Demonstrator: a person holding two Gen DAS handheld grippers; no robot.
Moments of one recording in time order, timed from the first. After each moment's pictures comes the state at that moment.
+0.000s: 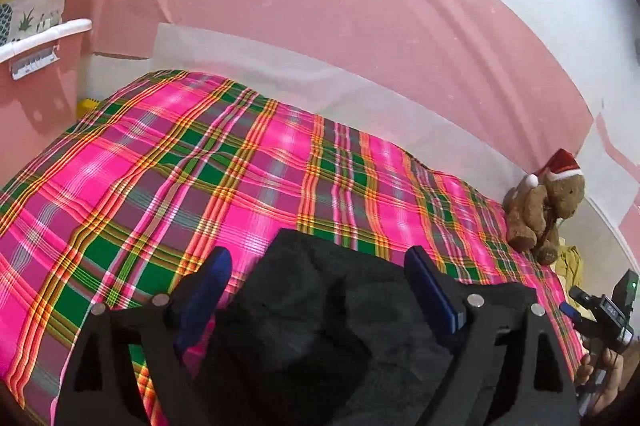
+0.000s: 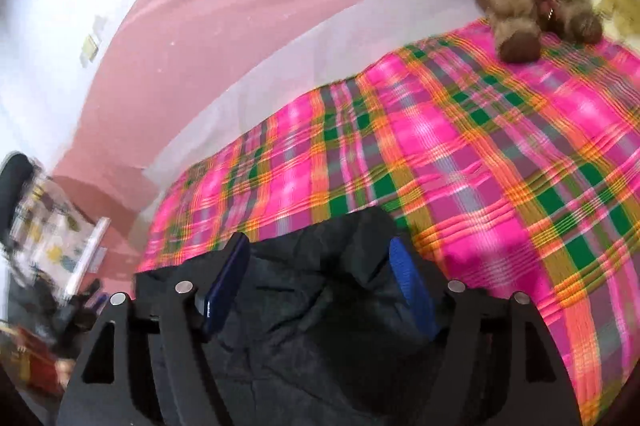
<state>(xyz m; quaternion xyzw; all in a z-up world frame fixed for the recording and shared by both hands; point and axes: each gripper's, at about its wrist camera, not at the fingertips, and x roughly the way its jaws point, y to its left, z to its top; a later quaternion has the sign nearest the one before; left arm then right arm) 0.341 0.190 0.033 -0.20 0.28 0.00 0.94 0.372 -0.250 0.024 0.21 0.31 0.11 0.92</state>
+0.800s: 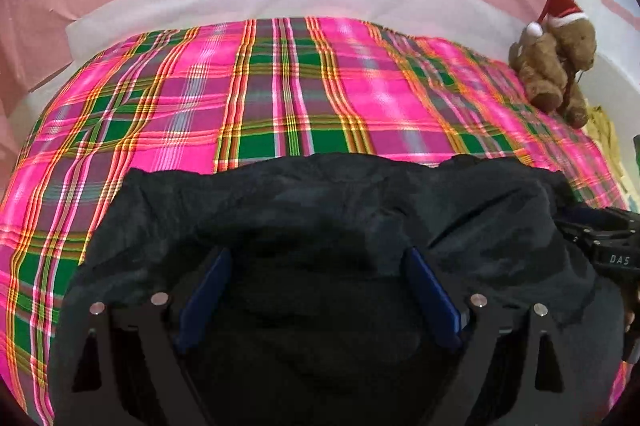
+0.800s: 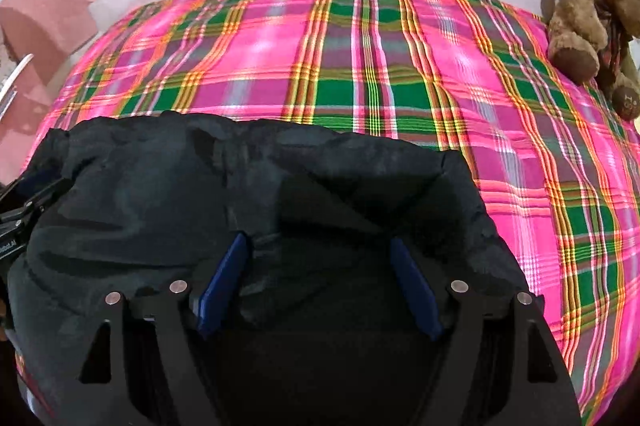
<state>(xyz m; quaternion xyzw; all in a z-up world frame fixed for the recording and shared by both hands) 0.423 0.073 -0.055 -0.03 0.42 -0.04 0.90 0.444 -0.156 -0.067 -0.03 0.48 0.08 0.87</state>
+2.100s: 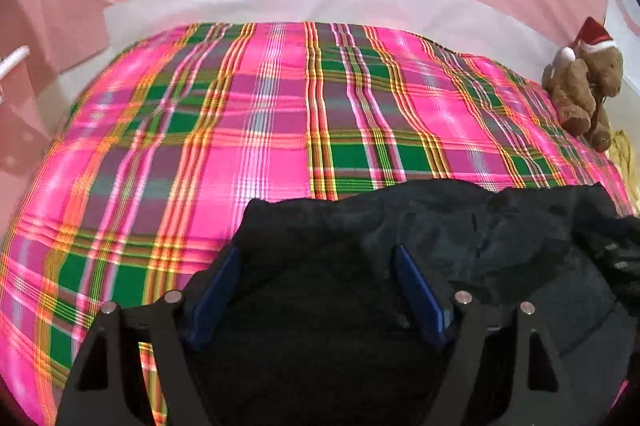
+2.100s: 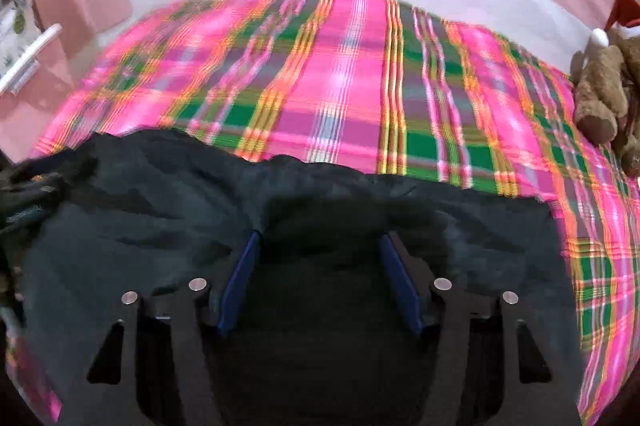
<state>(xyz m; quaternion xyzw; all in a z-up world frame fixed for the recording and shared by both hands) 0.424 0.156 -0.055 -0.06 0.42 0.00 0.91 0.440 -0.061 -0.051 -0.08 0.45 0.10 0.89</state>
